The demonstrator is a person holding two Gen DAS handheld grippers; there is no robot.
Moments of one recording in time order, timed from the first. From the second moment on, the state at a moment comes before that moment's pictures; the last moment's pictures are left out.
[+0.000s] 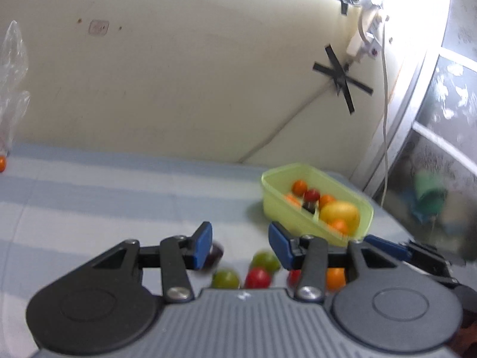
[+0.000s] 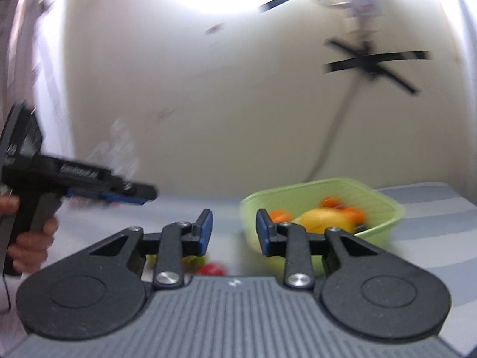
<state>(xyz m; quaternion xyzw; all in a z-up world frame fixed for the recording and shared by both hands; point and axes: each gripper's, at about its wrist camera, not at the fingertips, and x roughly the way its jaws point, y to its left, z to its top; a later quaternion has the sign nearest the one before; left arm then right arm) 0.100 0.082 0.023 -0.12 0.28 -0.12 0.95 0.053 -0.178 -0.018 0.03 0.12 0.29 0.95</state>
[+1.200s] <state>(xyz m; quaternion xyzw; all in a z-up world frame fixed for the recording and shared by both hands) 0.103 0.090 -0.023 -0.12 0.32 -0.14 0.93 0.080 -0.059 -0.052 -0.25 0.18 0.31 0.90</state>
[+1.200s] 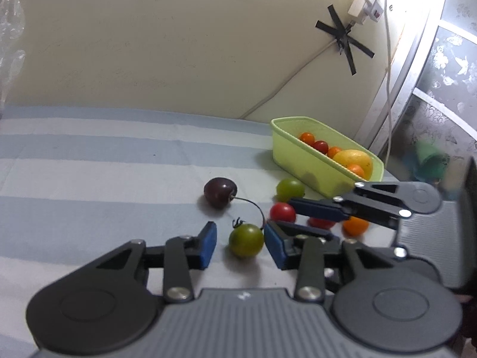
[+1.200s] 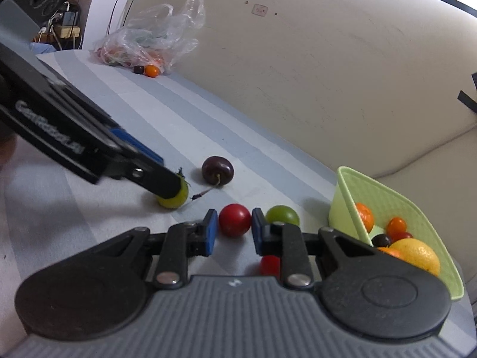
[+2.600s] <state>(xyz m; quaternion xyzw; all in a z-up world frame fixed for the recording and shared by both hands) 0.018 0.027 -0.022 -0.07 0.32 -0.19 0.93 -0.002 -0.143 -0.055 -0.05 0.24 0.30 0.92</state>
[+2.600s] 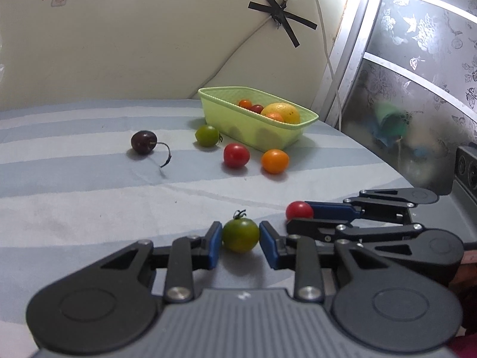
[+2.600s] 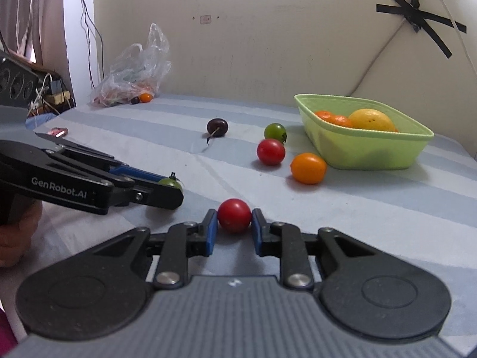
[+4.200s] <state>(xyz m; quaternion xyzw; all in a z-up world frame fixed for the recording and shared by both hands) 0.147 0.096 -0.005 -0.15 0.32 -0.08 0.93 0.076 -0.129 -0.021 -0.04 0.15 0.28 0.95</state>
